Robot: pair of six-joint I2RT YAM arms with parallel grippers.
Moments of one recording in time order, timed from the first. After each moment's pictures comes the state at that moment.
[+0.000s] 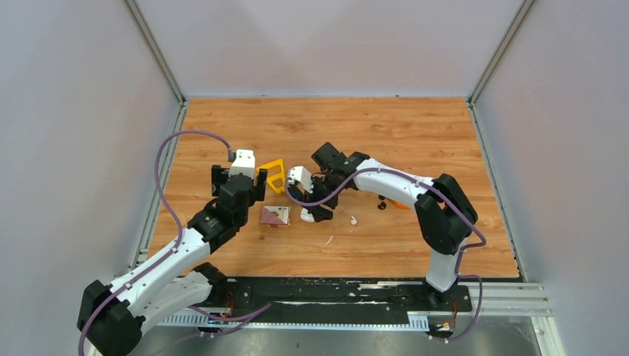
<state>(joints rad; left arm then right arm) -0.62 0.86 0.56 -0.13 -0.71 -0.08 0.80 1.82 1.35 -0.67 -0.47 -0.56</state>
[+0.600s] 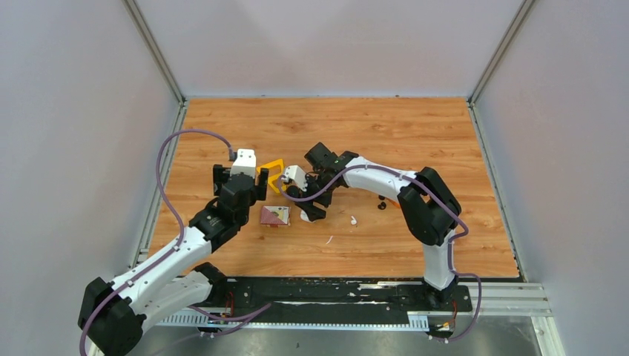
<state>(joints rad) -0.62 0.88 0.56 -0.11 -0.70 -0.10 0.79 1.97 1.44 -0.64 -0.45 -0.52</state>
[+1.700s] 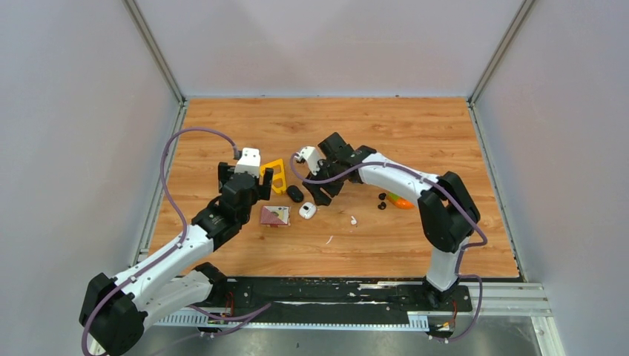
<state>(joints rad) -0.62 0.91 0.56 -0.06 -0.62 -0.08 0.72 1.88 1.40 -0.59 -0.31 -0.32</state>
